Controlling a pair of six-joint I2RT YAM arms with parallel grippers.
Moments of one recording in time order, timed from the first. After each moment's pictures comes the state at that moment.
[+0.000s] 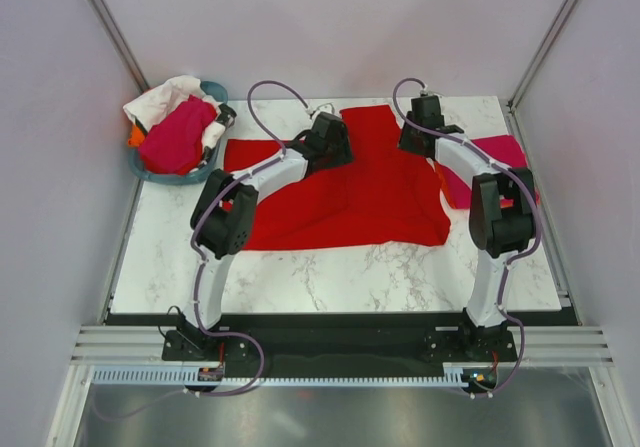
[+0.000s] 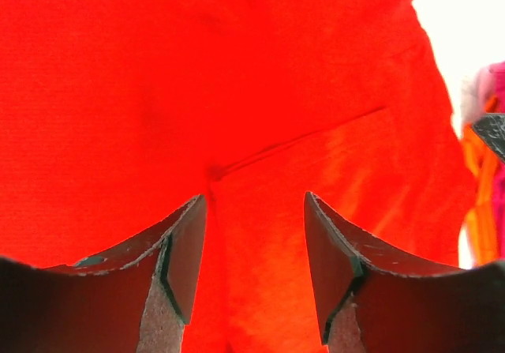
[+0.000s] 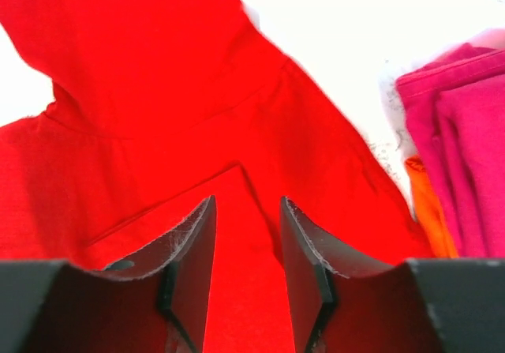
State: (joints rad) left arm -0.60 2.21 1.74 -0.21 -0.12 -0.68; right arm 0.20 2.01 1.55 -0.29 0.16 0.44
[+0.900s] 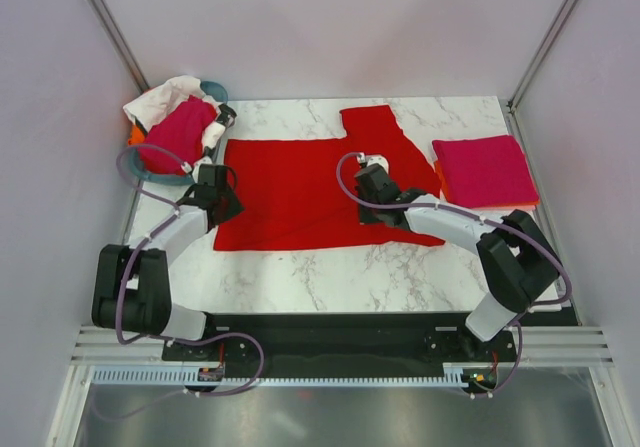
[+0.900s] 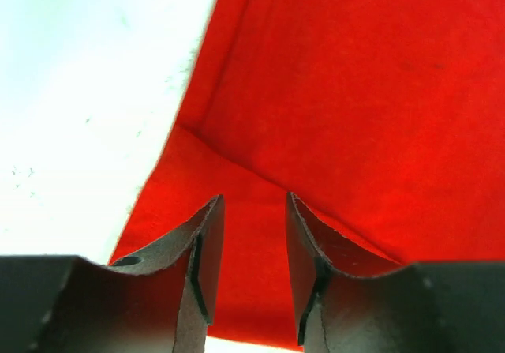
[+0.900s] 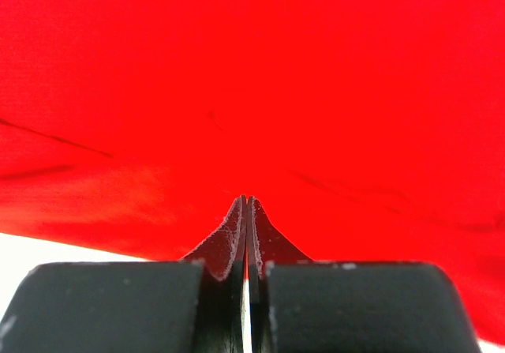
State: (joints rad) left arm -0.14 1.40 0.77 -0.23 -0.20 -0.59; right arm 0.67 1.65 1.04 -0.26 0.21 0.47
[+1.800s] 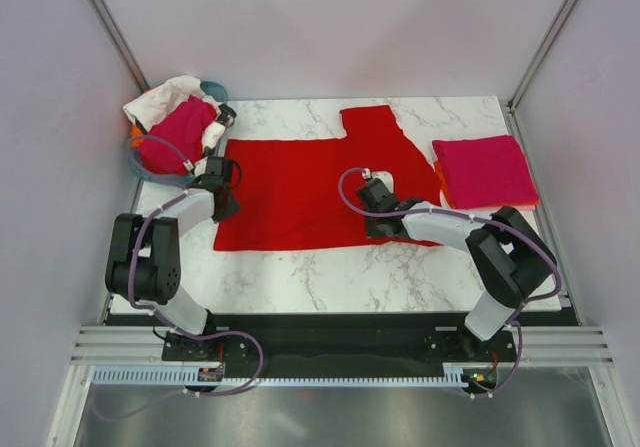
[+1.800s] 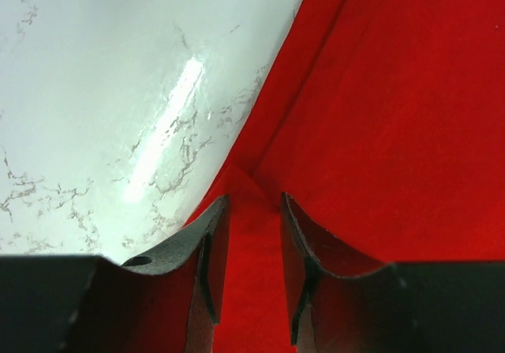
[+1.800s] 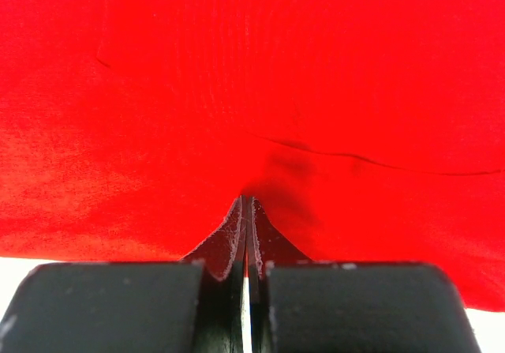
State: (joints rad) left arm -0.12 1.61 0.89 -0.31 -0.32 -0.59; right arm 0.67 1.67 0.92 -0.27 0.27 0.51
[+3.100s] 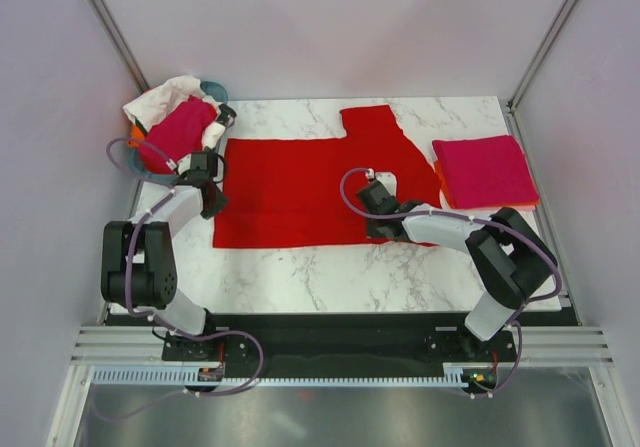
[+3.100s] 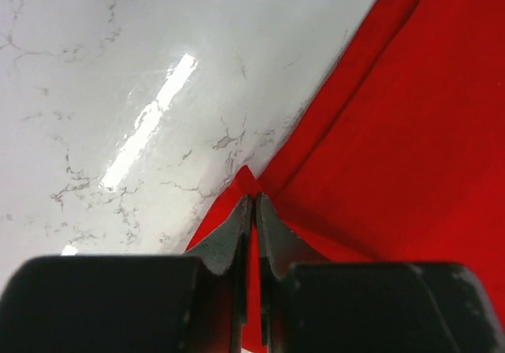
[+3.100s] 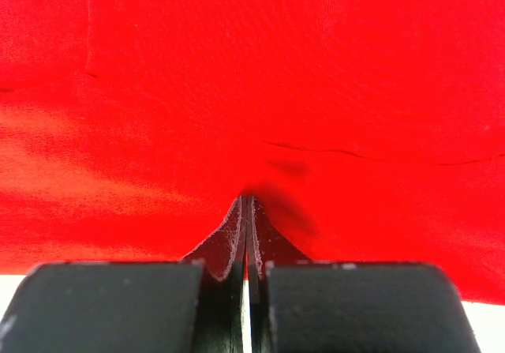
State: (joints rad) left arm -0.03 1.57 0.93 -0.39 -0.31 -0.63; right arm 0.67 1.67 0.90 -0.24 0.32 0.57
